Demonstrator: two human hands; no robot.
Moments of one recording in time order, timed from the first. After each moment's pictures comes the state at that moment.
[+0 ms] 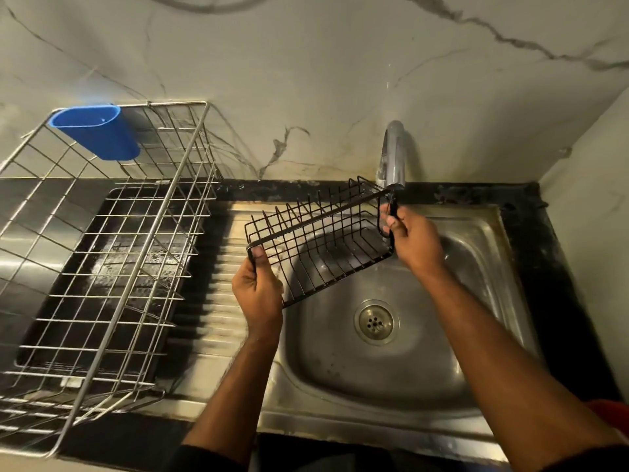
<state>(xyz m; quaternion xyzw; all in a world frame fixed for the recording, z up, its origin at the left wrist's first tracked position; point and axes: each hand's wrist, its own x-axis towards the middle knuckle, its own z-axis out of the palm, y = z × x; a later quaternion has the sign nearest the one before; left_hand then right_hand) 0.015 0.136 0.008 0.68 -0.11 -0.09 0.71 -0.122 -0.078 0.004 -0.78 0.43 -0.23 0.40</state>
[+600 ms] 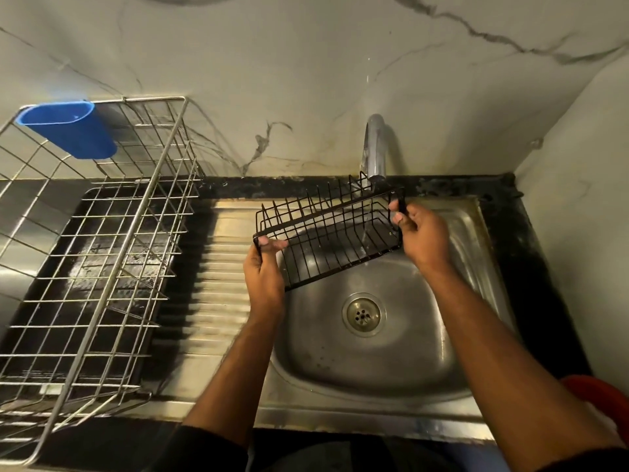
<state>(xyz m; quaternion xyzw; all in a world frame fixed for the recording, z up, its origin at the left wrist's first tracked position) 0.017 0.110 -0.016 0.67 -0.14 -0.20 0.70 -0.155 -0.087 0.001 -0.73 0.46 -0.30 0.40</state>
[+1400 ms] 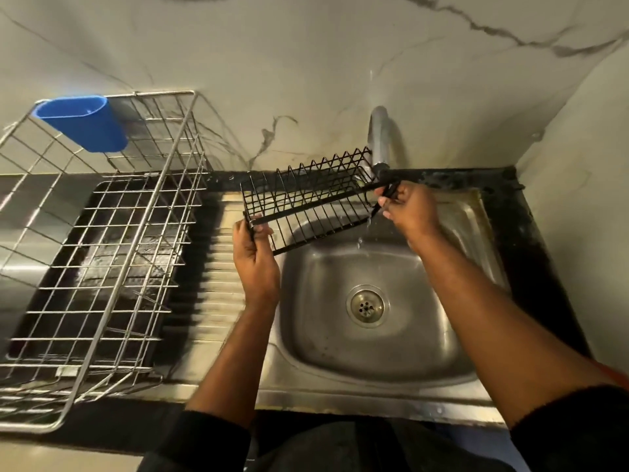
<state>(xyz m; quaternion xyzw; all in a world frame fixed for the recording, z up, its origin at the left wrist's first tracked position) 0.021 0.126 0.010 0.68 -0.23 -0.06 0.70 -0.124 -0.089 0.017 -0.68 0.46 -0.29 0.49</state>
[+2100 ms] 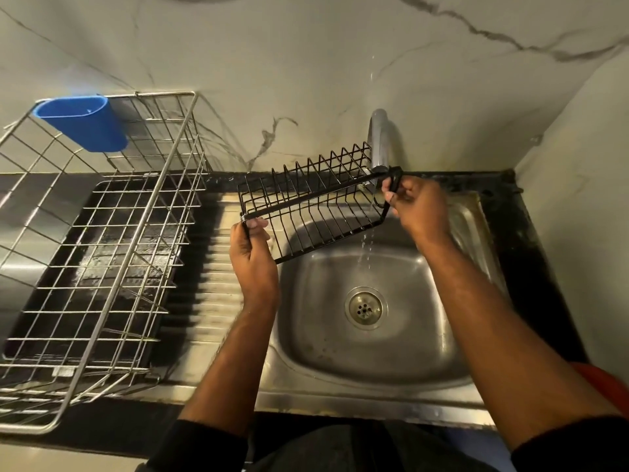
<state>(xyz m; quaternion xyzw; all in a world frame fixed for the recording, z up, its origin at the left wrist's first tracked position) 0.017 0.122 0.019 0.65 -0.15 -0.10 0.74 -0.135 -0.089 0.034 -0.72 0.44 -0.33 0.43</state>
